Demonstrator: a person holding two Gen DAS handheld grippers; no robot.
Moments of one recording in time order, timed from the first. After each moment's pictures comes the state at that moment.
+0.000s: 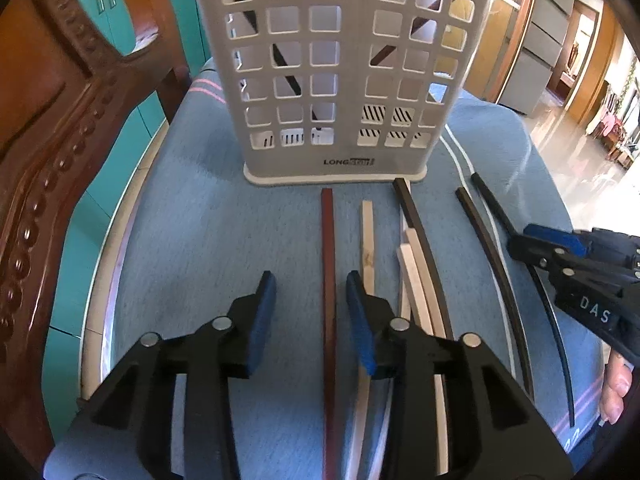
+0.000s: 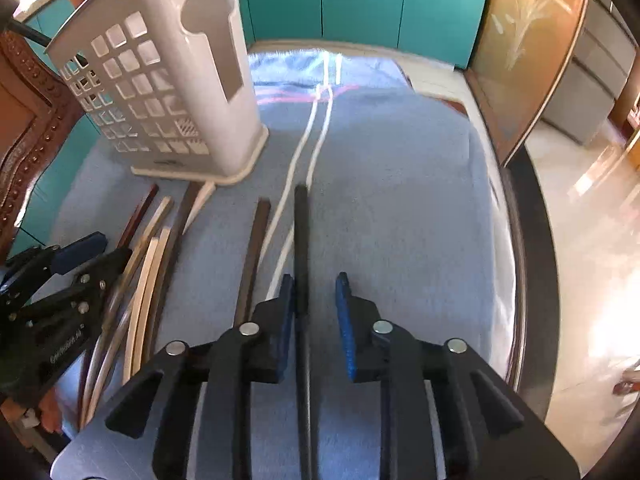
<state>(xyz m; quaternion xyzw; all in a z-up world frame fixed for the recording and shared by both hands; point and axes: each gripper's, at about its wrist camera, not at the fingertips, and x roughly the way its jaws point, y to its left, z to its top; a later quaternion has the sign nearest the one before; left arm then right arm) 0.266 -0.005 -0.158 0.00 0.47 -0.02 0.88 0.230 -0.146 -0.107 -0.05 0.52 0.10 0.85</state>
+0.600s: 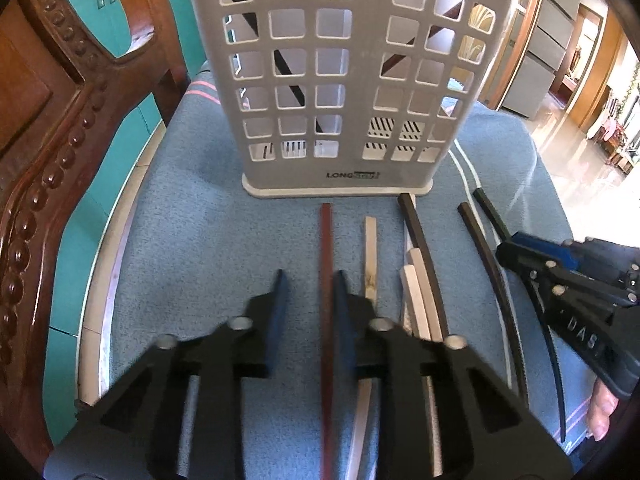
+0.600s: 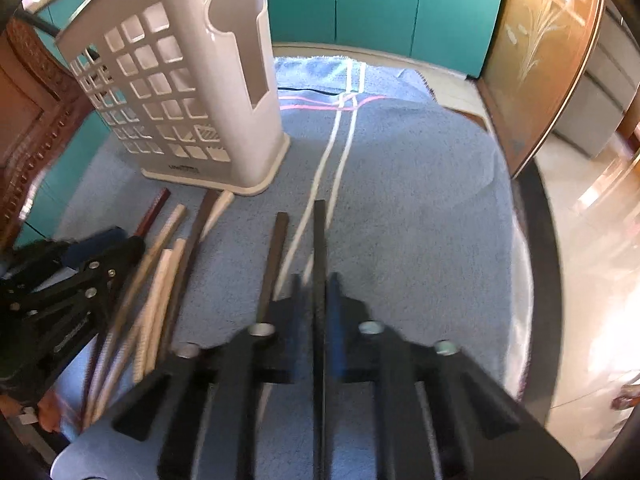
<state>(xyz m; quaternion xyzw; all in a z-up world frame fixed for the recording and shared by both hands) 0.286 0.002 -0.149 -0.01 0.48 -0.02 0.88 0.231 -0.138 -0.109 -0.04 0.51 0.12 0.85</state>
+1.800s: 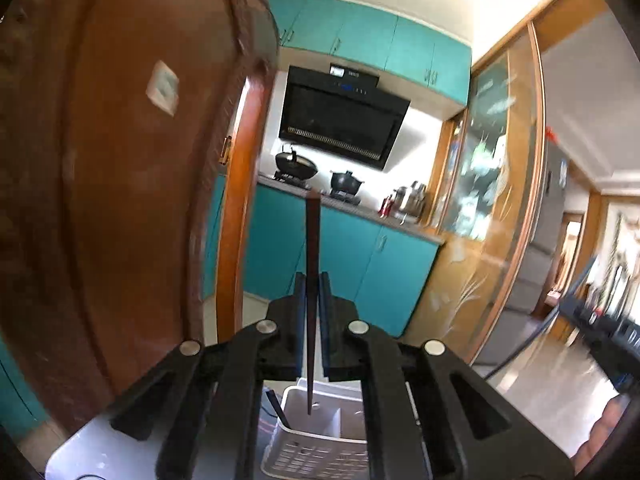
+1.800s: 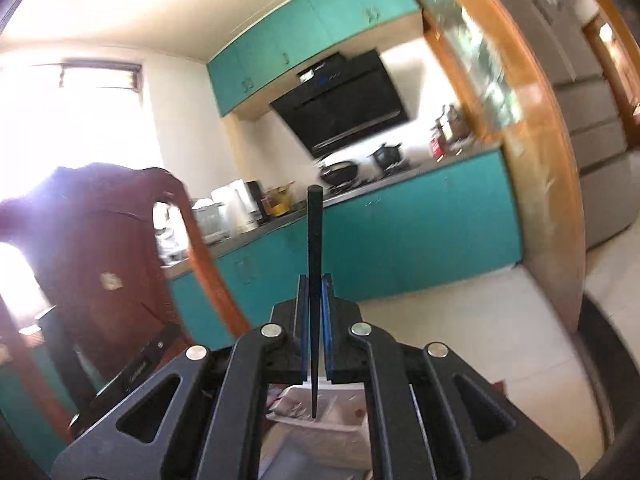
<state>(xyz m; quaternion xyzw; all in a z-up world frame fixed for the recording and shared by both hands) 0.215 0.060 0.087 -0.14 0.05 0.04 0.99 0.162 -0.177 0.158 0.15 0.08 0.20 0.96</state>
